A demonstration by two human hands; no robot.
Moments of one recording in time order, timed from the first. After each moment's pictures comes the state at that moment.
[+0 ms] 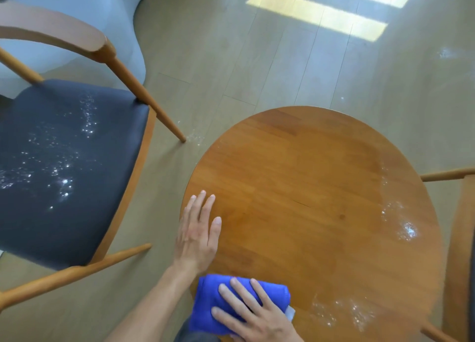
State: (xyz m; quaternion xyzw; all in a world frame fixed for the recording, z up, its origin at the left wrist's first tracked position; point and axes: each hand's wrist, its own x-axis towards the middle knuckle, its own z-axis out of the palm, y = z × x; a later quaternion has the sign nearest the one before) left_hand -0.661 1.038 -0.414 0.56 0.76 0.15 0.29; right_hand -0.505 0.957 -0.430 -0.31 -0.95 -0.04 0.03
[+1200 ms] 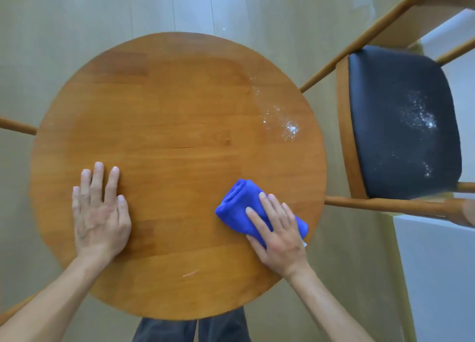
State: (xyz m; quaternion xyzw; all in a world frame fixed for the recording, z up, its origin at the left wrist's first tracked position) left_hand -0.611 1.048 -0.454 0.68 0.72 0.03 0.16; right_hand -0.288 0.930 -0.454 -0.65 -0.75 0.05 0.09
